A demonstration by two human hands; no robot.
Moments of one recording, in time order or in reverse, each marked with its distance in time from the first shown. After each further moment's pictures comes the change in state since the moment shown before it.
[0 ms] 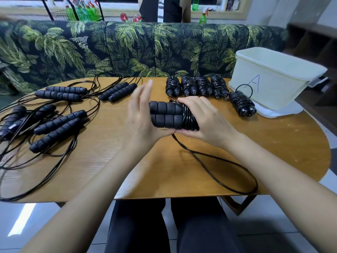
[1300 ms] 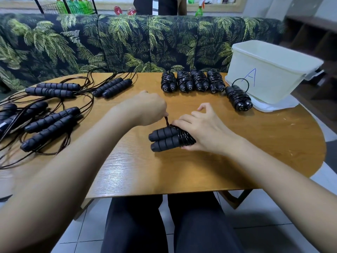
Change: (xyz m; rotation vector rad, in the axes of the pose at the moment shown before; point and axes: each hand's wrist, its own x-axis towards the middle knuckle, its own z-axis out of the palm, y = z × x) left_hand 0.074 0.015 0.003 0.624 -1.111 0.251; right_hand -0.026 0.001 0.010 -0.224 -0.261 -0.063
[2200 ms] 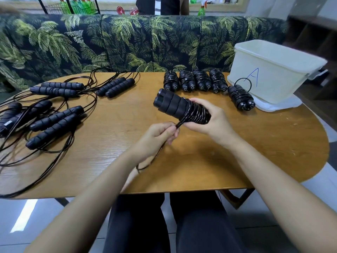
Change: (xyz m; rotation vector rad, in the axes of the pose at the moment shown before) left_hand -0.031 0.048 0.084 -1.475 0.381 0.088; right_hand 0.000 -0.001 0.000 1.077 0.289 0.627
